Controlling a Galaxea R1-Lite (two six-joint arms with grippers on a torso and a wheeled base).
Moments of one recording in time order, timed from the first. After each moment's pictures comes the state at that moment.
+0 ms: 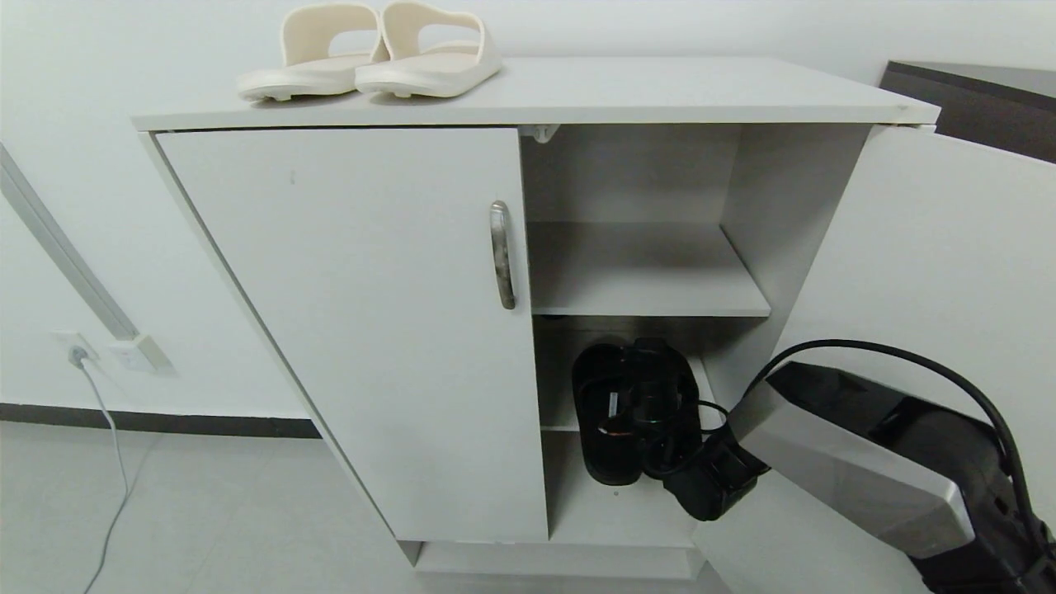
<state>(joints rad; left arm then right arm) 0.00 0.00 0.00 0.00 -0.04 -0.02 0.62 2.54 -1.37 -0.95 -0.61 0.20</state>
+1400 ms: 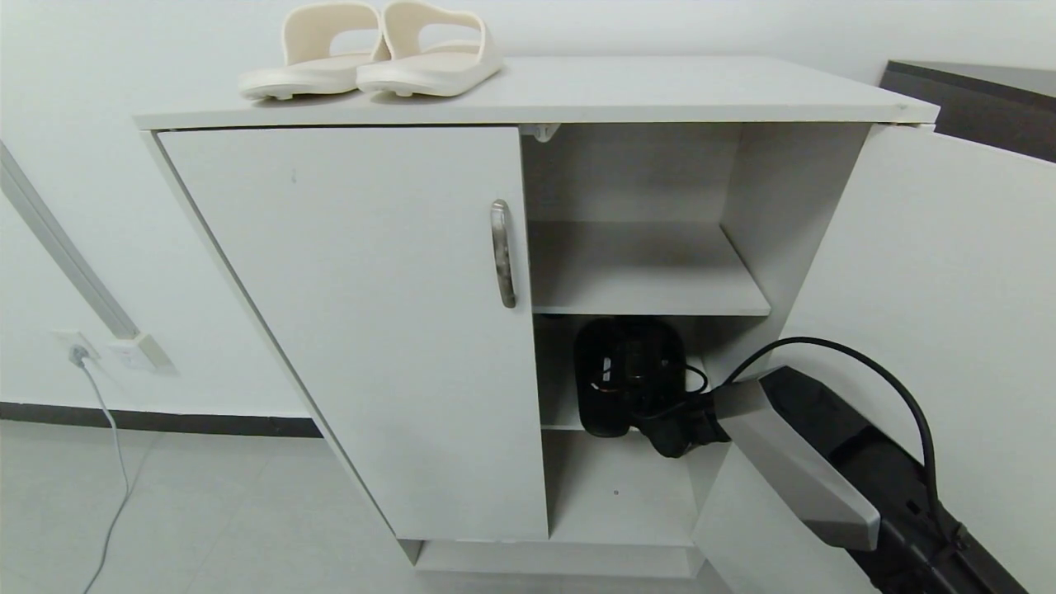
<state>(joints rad) 0.00 0.00 0.00 0.00 -0.04 -0.02 0.54 2.76 -1.96 -0.60 -0.59 0.17</state>
